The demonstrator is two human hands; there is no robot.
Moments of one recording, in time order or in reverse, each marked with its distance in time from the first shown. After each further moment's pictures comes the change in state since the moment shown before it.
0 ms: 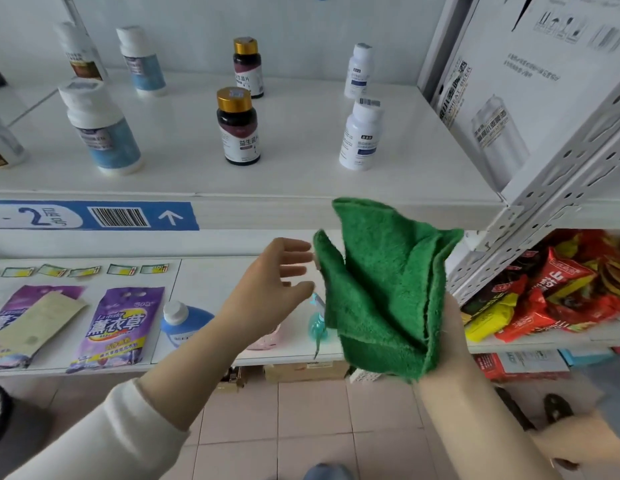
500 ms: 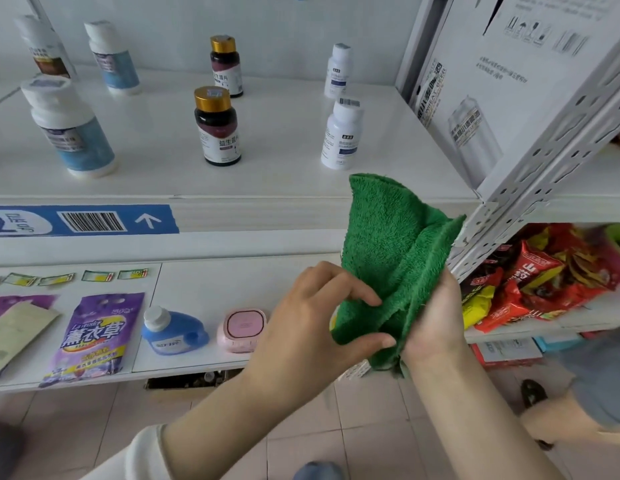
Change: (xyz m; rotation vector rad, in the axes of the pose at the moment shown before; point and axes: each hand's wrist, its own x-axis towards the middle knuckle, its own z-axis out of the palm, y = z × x) left_hand -0.040 0.031 0.039 0.240 0.009 0.505; right_hand 0.016 -0.006 -0.014 0.127 0.118 -0.125
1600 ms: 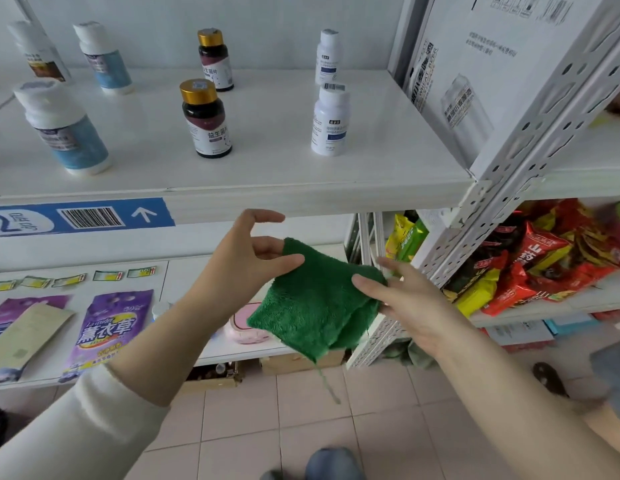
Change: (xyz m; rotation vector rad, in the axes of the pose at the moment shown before) left_hand 0.026 -0.048 -0.038 -0.329 0.021 -0.523; right_hand -0.010 -0.008 -0.038 -0.910 0.266 0.262
